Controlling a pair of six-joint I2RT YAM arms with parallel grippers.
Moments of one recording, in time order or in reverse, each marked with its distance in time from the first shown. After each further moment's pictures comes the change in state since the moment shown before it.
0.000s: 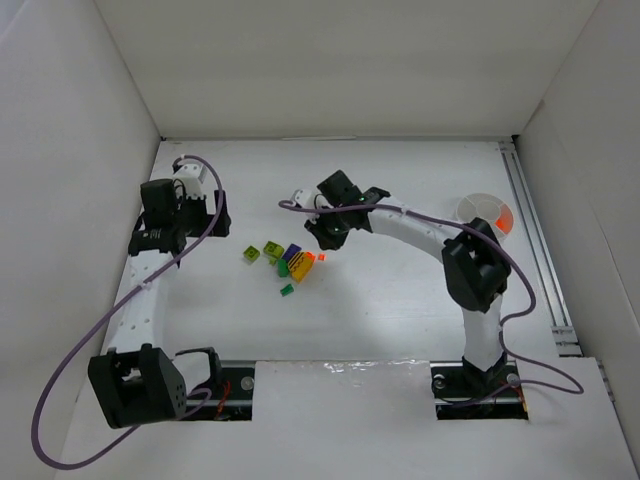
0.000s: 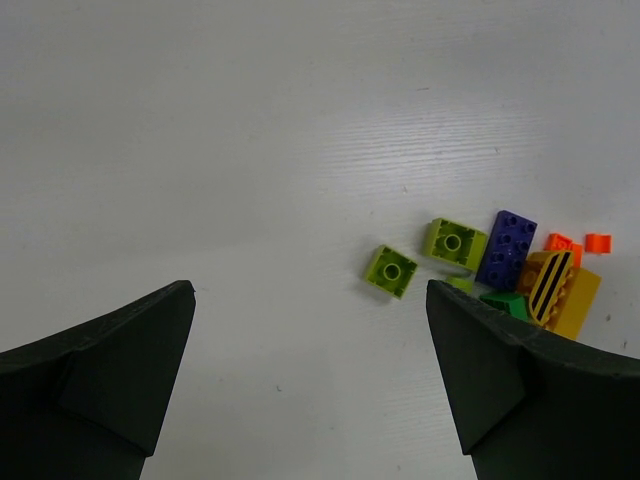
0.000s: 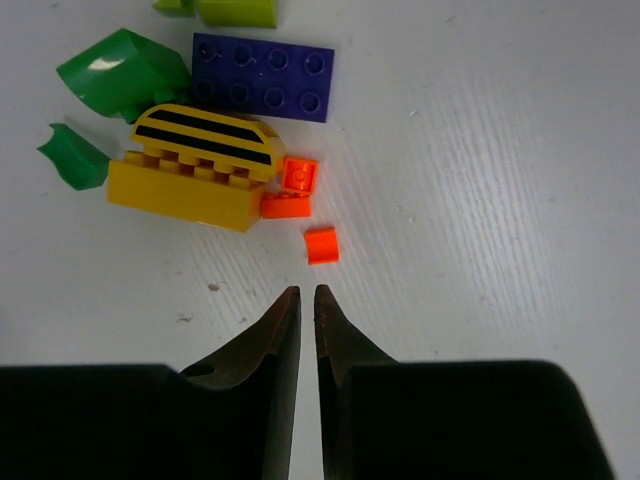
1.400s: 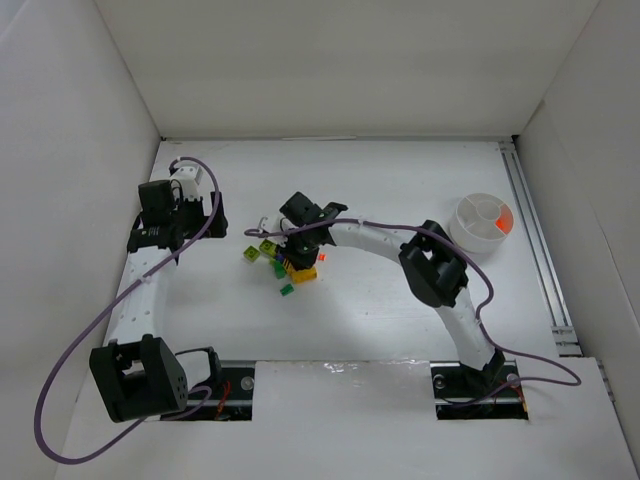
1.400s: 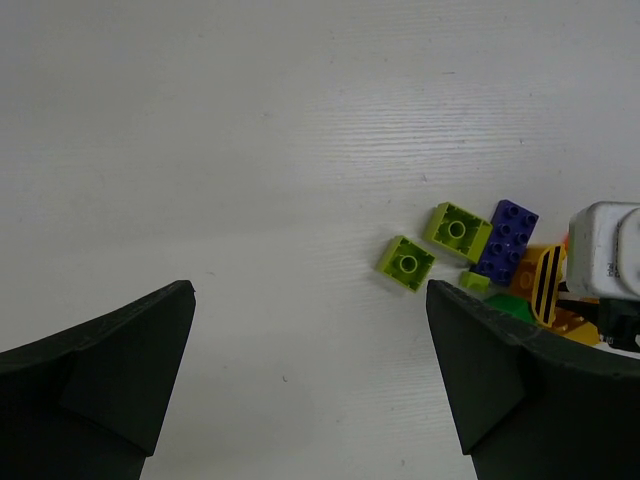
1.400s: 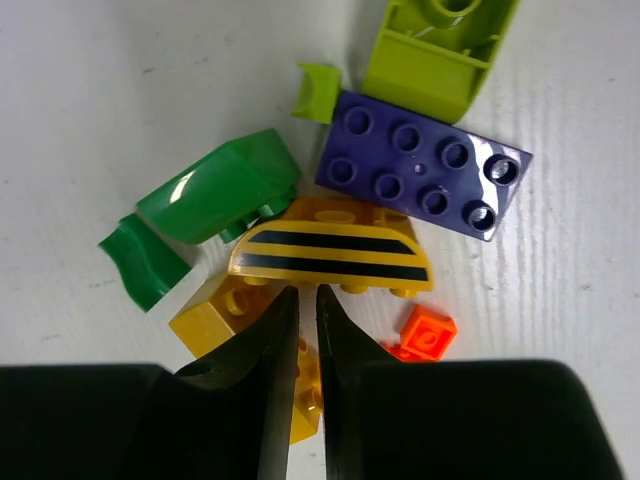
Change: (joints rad) left arm 0.050 0.035 -0.005 -0.012 -0.002 -0.008; right arm 0.155 0.288 0.216 -0.041 0.022 -0.020
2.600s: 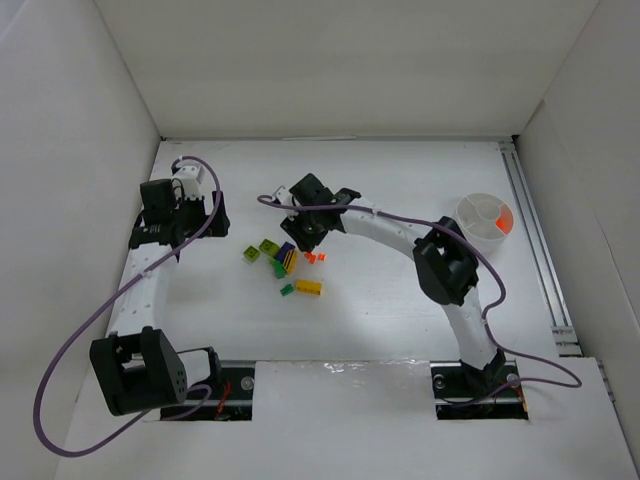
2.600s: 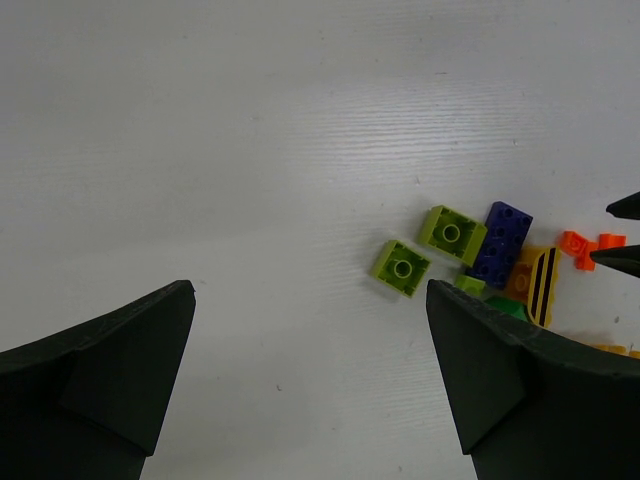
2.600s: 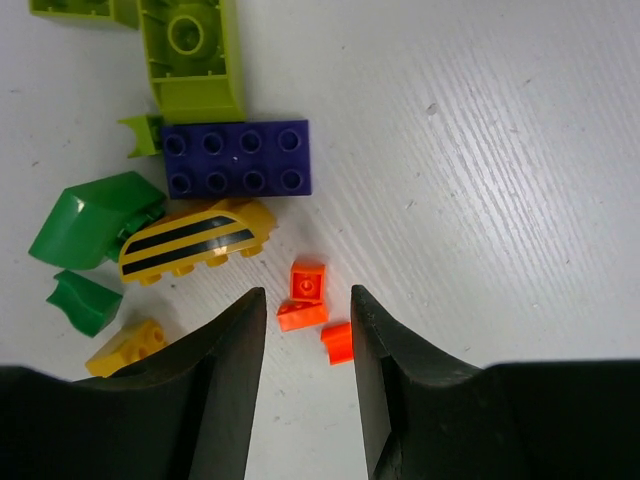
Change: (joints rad) left arm 0.000 0.029 0.000 0.021 0.025 -0.002; right arm -0.058 -0.064 0.021 0.014 0.144 0.225
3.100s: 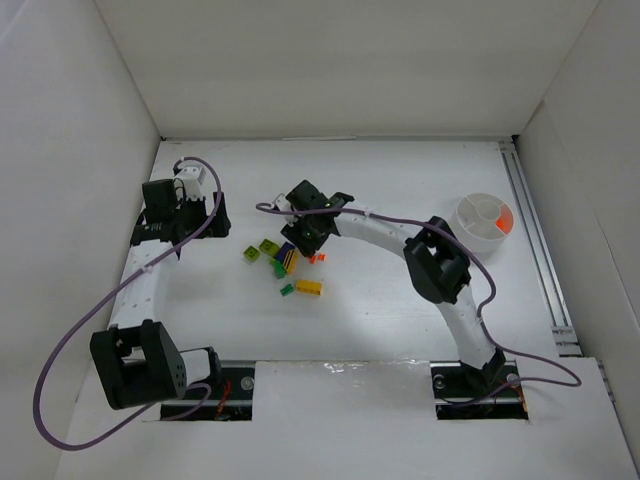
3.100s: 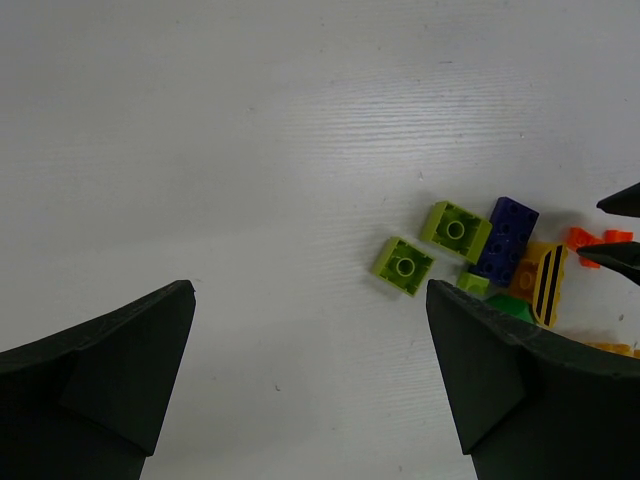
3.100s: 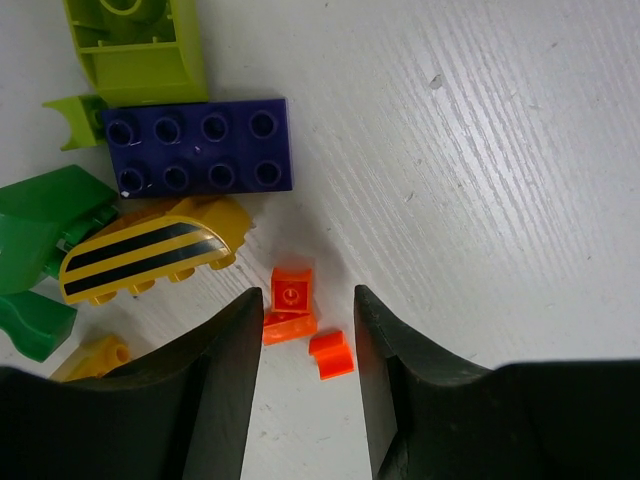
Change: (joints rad) left arm 0.000 0.032 0.000 0.002 0.002 0.000; right arm 0.011 0.062 0.025 -0.033 0.068 -0.002
